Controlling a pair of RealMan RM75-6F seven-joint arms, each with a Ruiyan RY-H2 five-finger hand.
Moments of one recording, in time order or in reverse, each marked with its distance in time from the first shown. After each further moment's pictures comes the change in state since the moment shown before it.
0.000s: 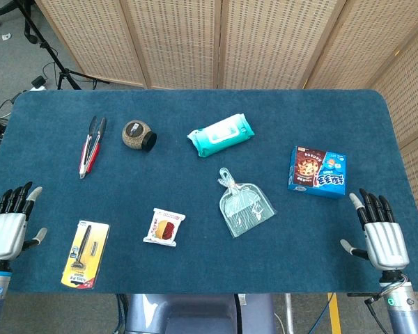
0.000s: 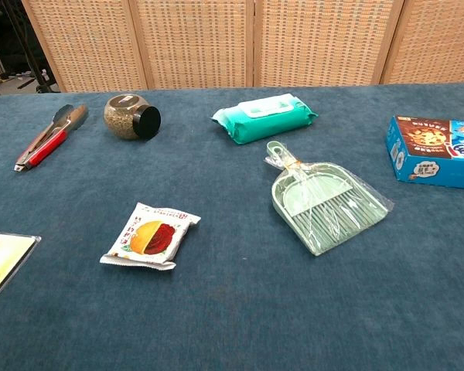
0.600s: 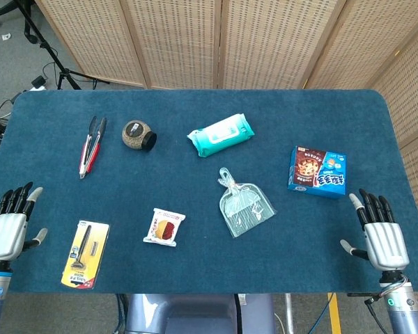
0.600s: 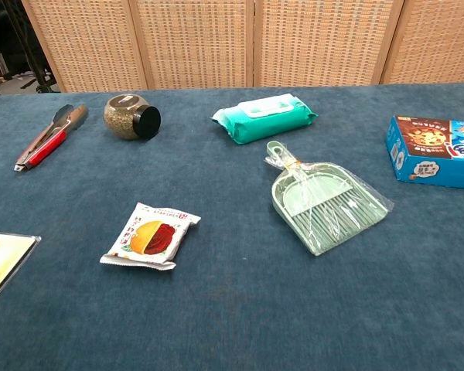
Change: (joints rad) left arm 0.001 0.001 0.001 -0.006 0.006 0.004 0.001; right arm 0.000 0.000 -0.001 -0.002 0.001 -0.002 -0.002
